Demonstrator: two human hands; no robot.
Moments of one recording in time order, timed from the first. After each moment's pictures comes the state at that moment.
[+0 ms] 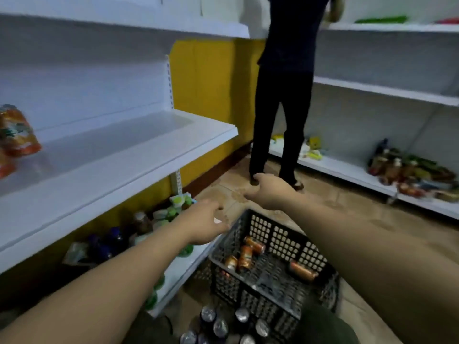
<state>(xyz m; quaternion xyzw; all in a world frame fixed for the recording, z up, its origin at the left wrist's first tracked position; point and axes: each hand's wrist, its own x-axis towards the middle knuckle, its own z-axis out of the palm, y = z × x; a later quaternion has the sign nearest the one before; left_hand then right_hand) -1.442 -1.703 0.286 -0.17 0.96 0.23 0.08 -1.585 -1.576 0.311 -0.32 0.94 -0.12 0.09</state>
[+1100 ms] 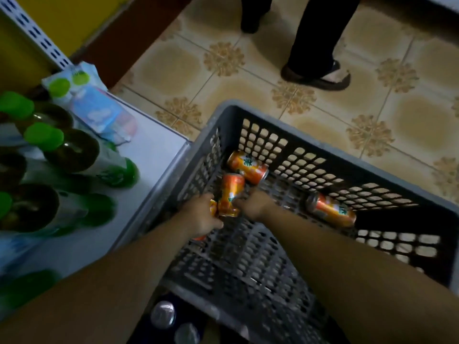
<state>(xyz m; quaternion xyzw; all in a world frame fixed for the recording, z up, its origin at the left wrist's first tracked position) -1.715 -1.744 -0.177 -0.28 0.83 0.33 0.35 -1.806 -1.610 -0.193 -0.04 0.84 -0.22 0.50</state>
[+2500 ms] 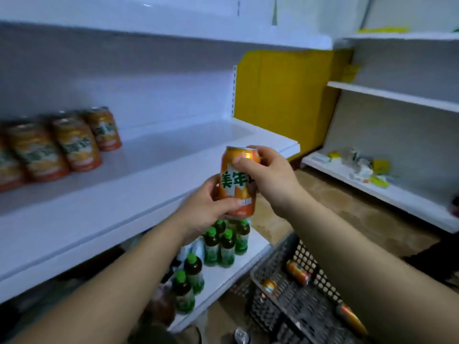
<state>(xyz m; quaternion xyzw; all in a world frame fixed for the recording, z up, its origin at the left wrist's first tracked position) -1.397 -1.762 0.327 -0.20 0.68 0.68 -0.19 -1.516 -1.674 0.366 -0.34 0.66 -0.63 0.20</state>
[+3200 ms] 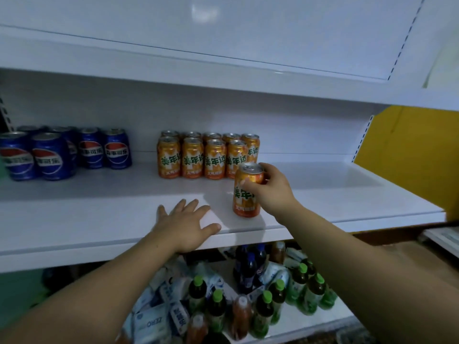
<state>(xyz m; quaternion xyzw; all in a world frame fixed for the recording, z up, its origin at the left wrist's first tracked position) -1.134 -1.859 0.326 -0.56 0.83 0.09 0.02 -1.333 -1.824 0.380 -0.52 0.61 -0.53 0.28</state>
